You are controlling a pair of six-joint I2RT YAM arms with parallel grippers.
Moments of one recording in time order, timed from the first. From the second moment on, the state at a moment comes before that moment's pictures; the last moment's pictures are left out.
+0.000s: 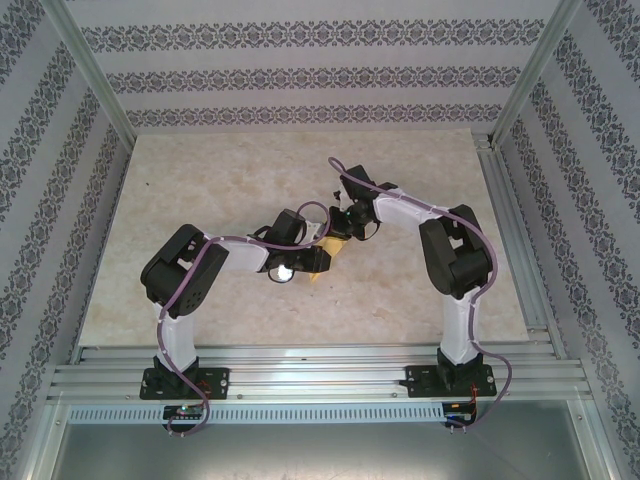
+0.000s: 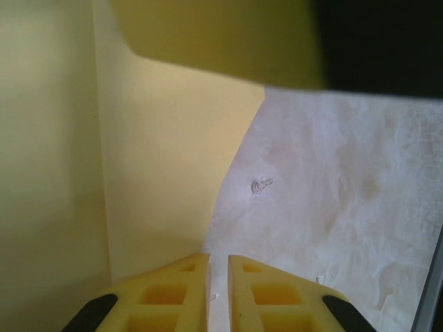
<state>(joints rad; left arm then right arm) -0.62 1.94 0.97 0.11 0.56 -0.51 0.46 2.03 1.41 -0.56 -0.45 0.53</state>
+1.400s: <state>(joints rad) -0.62 1.94 0.95 0.14 0.54 -0.52 0.31 2.22 1.60 -0.52 -0.45 0.50</state>
